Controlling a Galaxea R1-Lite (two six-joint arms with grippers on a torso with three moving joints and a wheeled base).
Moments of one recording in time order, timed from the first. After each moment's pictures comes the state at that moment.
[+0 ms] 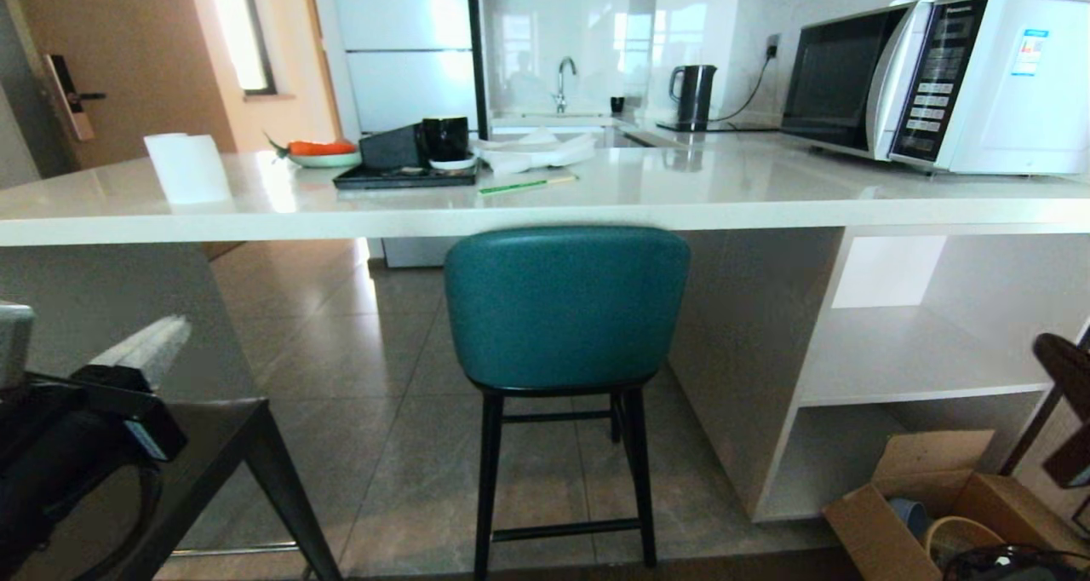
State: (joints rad) left arm -0.14 1.18 -0.15 -1.20 0.05 0.16; right arm 0.17 0.99 -0.13 -1.06 -0.15 -0.18
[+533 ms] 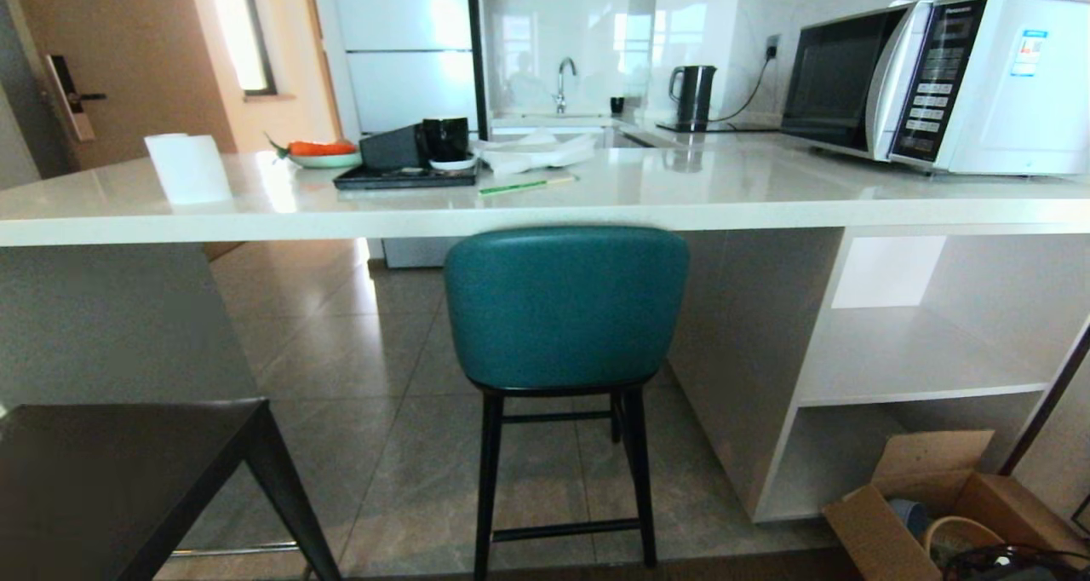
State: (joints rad) left arm -0.13 0.51 -0.31 -0.28 0.09 0.08; right arm 0.03 0.38 -0.37 -0.18 -0.06 -0.15
